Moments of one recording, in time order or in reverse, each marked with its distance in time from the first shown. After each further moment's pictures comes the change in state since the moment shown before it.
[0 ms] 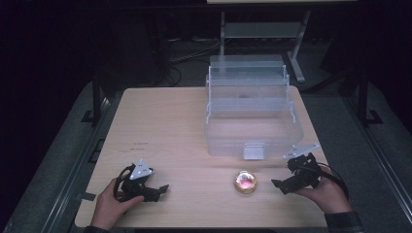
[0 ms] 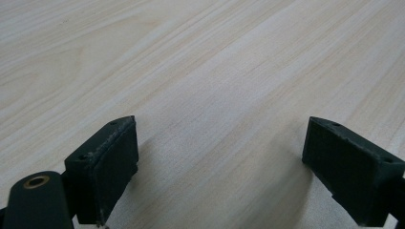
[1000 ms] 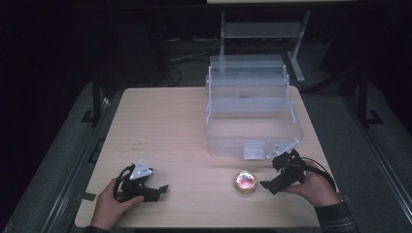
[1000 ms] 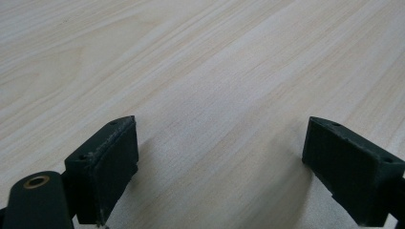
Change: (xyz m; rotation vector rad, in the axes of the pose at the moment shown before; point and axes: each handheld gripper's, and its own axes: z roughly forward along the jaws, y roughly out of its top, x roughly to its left) left arm 0.000 0.000 0.000 -0.002 0.000 -0.002; right arm 0.019 0.031 0.012 0.056 0.088 -0.119
